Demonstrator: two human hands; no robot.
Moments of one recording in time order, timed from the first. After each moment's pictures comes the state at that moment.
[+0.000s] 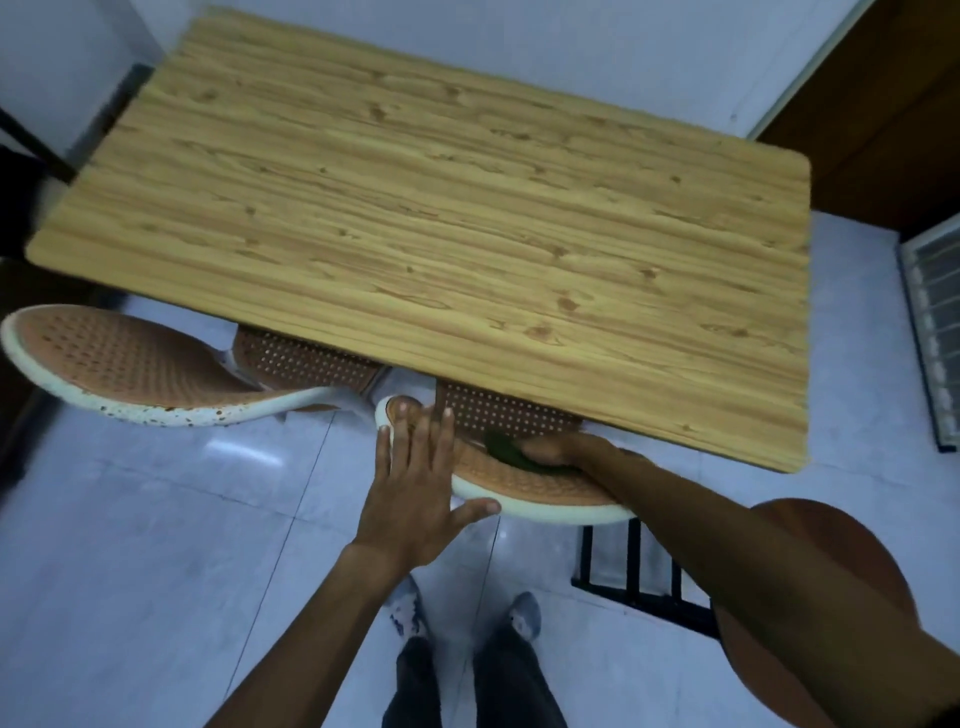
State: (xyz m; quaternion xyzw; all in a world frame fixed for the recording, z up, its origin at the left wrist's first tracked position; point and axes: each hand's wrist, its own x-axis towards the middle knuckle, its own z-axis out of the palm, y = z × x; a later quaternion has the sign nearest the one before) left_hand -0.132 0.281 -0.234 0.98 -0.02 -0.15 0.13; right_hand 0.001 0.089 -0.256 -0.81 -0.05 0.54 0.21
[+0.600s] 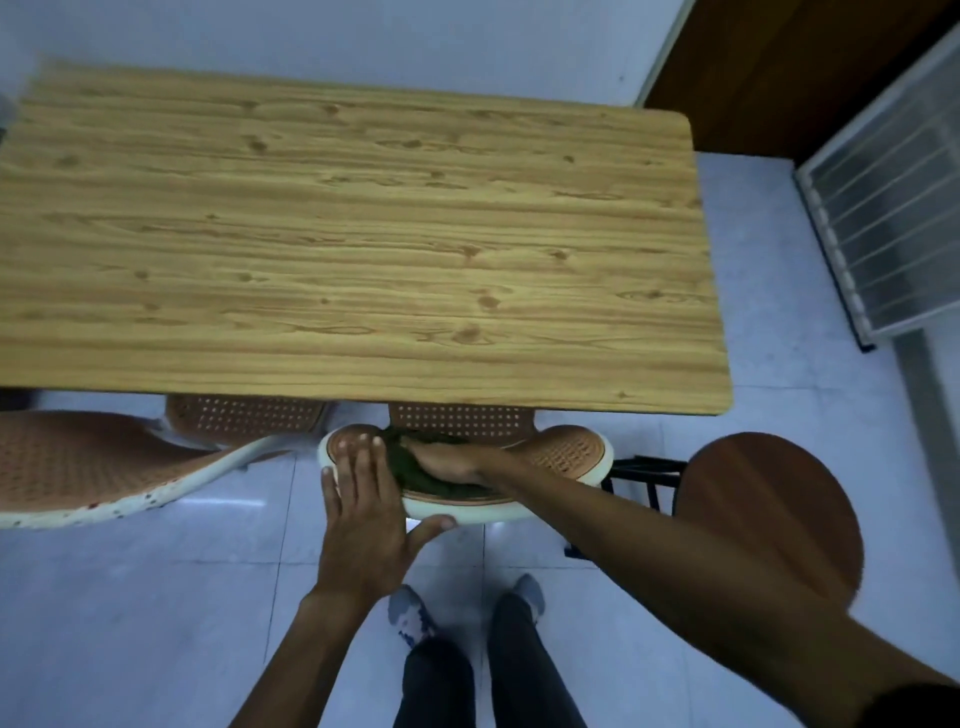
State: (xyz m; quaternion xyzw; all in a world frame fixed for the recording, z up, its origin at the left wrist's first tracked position) left_hand -0.134 0.281 -0.234 0.98 -0.02 -0.16 0.13; right_hand -0.027 0.142 -0.187 -0.74 -0.02 0.58 0.34
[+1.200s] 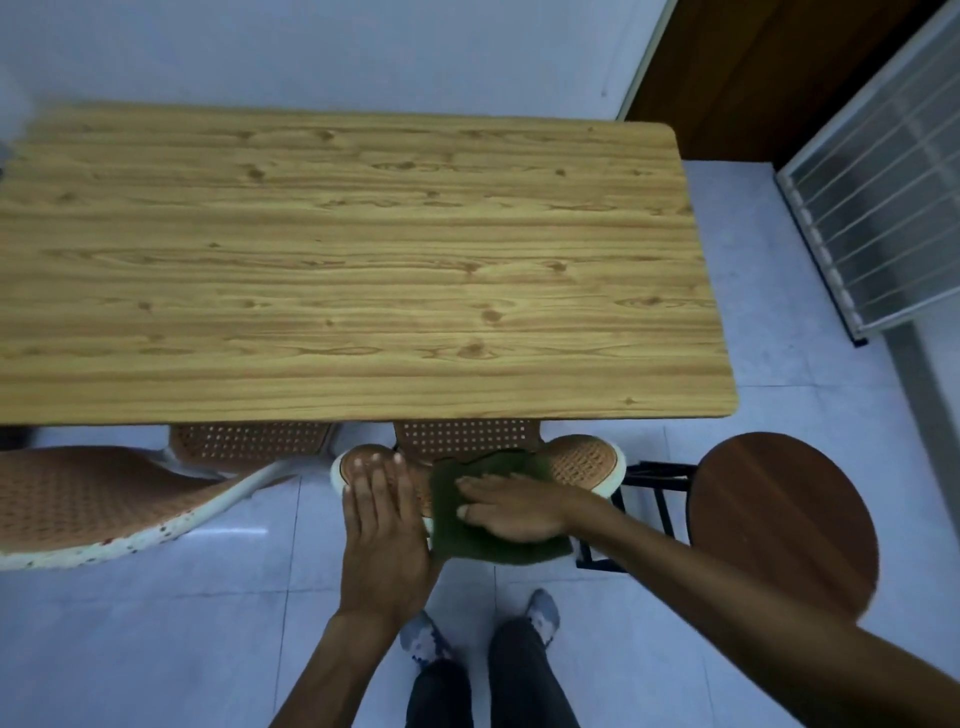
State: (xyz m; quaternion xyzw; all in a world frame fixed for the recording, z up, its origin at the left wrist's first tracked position) left_hand -0.135 0.283 -0.236 0.98 -0.07 -0.15 0.10; right_hand -0.054 0.097 -0.180 -0.79 -0.17 0.55 0.22
